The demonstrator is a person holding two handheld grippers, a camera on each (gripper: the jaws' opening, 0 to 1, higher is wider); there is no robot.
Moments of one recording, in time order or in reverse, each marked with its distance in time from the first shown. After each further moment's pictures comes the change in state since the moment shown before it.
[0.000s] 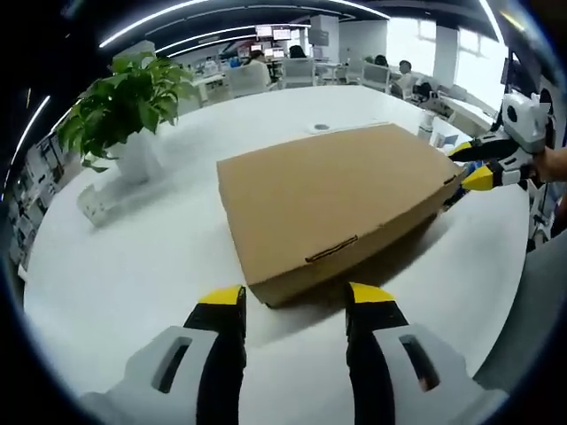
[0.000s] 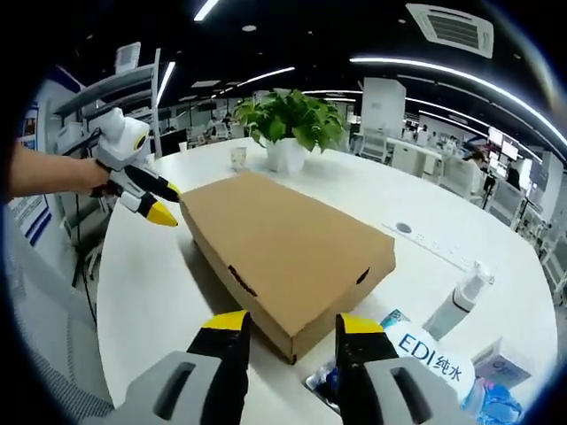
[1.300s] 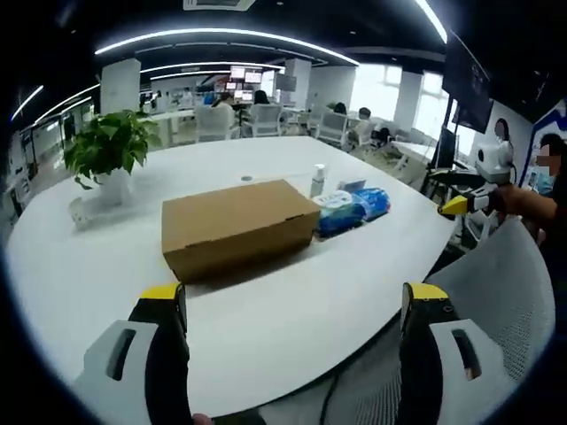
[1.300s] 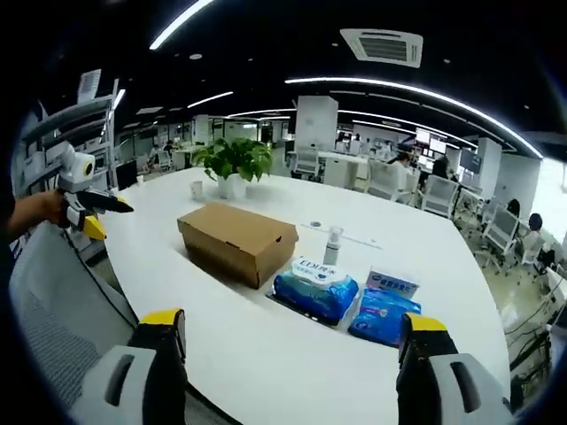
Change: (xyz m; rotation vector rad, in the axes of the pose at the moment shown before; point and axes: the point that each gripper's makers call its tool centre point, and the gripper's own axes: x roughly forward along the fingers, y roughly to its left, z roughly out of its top) left arm -0.155 -0.131 0.009 -0.058 -0.220 -0.205; right arm -0.248 0.003 -0.043 0.137 -0.099 -0.297
